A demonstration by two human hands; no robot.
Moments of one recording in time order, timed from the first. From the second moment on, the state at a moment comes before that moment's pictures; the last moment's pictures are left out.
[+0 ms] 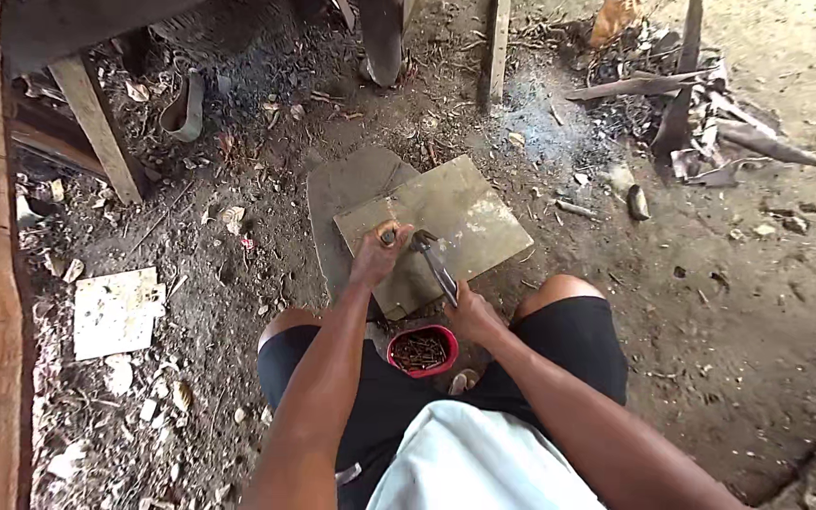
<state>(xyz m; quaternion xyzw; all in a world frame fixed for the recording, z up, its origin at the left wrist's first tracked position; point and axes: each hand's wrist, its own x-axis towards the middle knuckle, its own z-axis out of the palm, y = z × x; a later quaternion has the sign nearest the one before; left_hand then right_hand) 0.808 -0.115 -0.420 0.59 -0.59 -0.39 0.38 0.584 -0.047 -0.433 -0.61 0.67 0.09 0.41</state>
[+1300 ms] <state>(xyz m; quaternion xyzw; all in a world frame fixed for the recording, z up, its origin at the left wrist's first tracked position) 0.828 -0.129 -0.442 0.45 -0.48 -0.48 0.58 0.588 -0.050 -0.426 -0.62 0.66 0.11 0.41</state>
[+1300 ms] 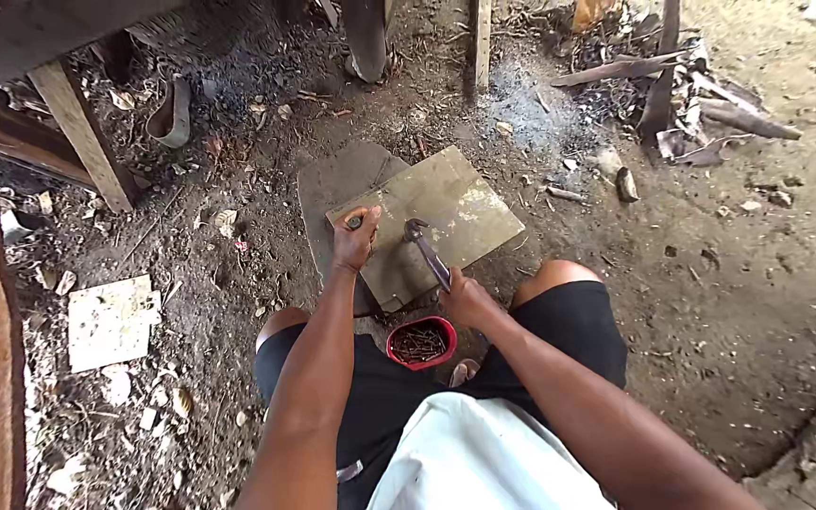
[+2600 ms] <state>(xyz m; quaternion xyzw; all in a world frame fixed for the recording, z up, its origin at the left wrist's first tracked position) 0.815 -0.112 -0.437 0.58 -0.54 -0.44 0.43 0.577 -0.038 -0.310 -0.69 0.59 0.04 0.41</state>
